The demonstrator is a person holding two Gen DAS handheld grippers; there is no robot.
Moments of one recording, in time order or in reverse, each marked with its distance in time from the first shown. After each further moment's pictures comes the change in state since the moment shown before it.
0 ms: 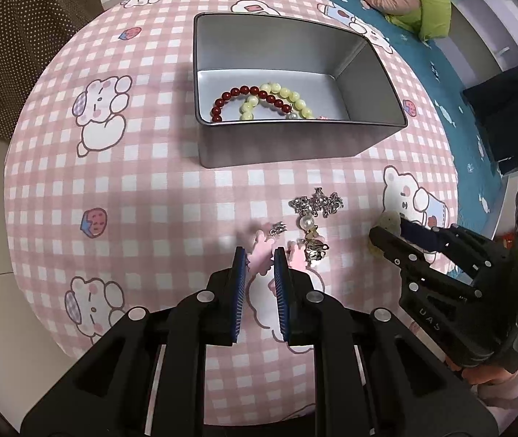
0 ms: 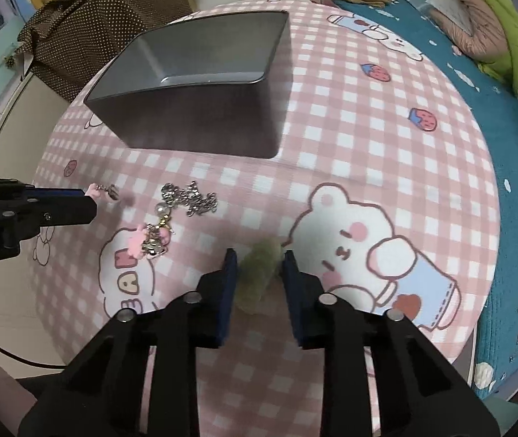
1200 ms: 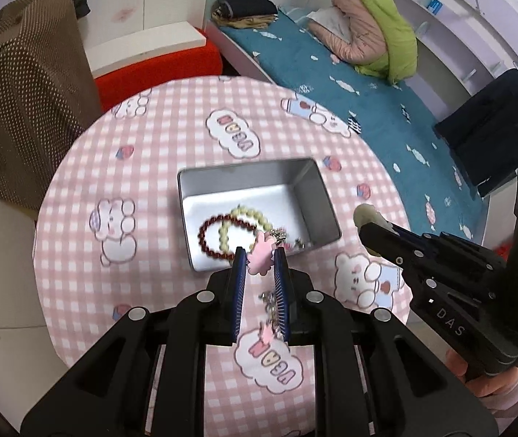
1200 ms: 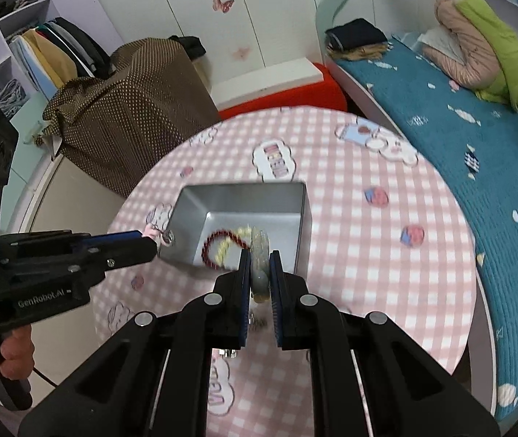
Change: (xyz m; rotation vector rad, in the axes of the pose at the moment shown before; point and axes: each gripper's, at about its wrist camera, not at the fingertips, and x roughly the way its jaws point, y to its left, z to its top) left arm -0.083 -0.018 0.053 0.076 -0.229 -0.045; right arm -0.082 0.005 0.078 0.083 -0.262 0.102
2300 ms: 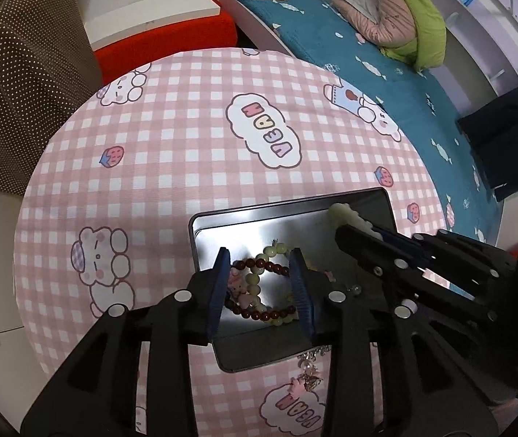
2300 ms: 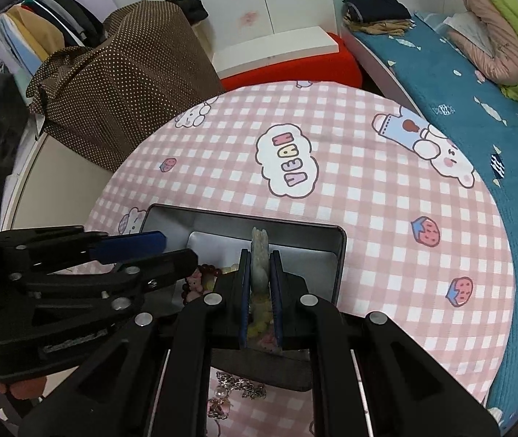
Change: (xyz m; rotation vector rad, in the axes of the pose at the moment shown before) left arm 0.082 0.040 0.047 -0.050 0.127 0.024; right arm 0.091 0.005 0.041 -0.030 0.154 0.005
